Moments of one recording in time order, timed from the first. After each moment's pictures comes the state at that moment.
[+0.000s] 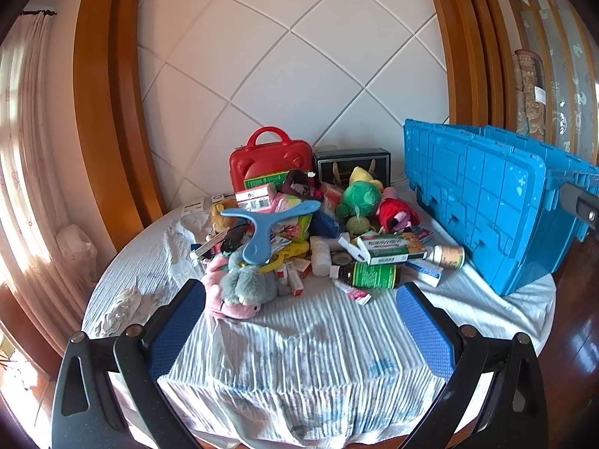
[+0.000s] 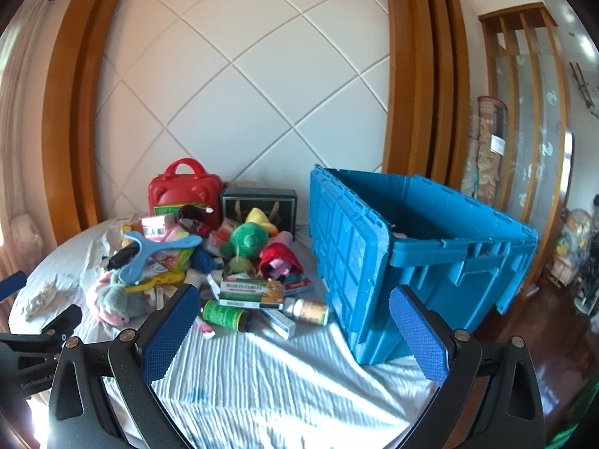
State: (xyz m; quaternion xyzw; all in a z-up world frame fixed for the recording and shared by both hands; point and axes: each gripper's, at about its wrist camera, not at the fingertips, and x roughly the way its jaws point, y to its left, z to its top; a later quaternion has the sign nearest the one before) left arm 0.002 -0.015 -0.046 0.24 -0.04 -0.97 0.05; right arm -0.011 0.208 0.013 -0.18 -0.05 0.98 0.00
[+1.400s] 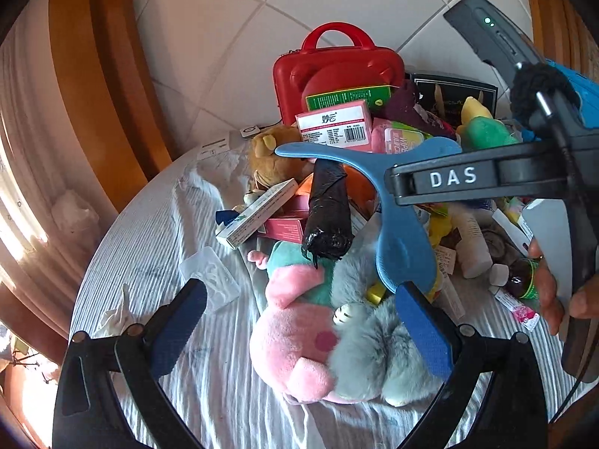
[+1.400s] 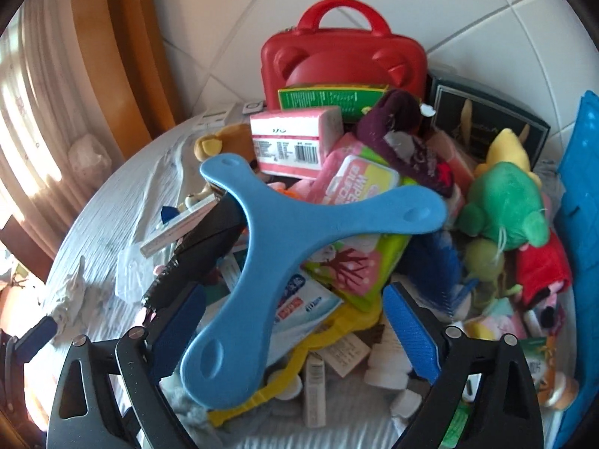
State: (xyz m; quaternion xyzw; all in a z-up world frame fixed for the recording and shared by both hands) left arm -0.249 -0.189 -0.143 0.36 -0.04 -0.93 0.09; right arm -0.392 -0.080 -0.127 -0.42 -0.05 0.88 -0.22
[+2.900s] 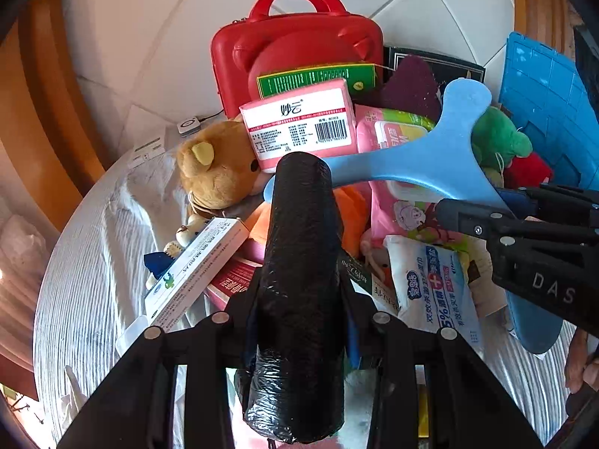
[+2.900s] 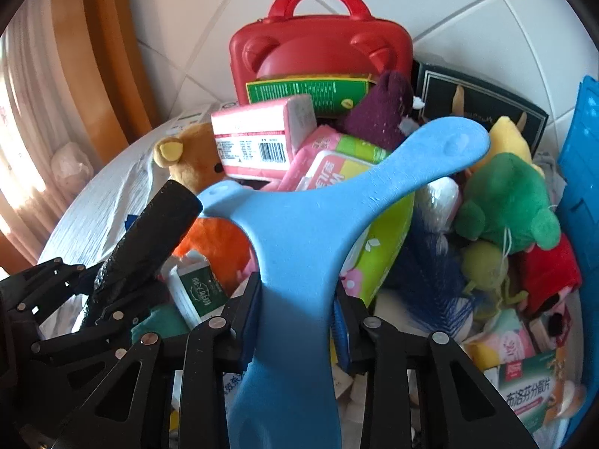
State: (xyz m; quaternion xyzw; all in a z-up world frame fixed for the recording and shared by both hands) left arm -0.361 -0.203 -0.160 0.40 -0.05 -0.92 -0.01; right arm -0.419 -0.069 -0.145 -0.41 -0.04 0.89 -0.18
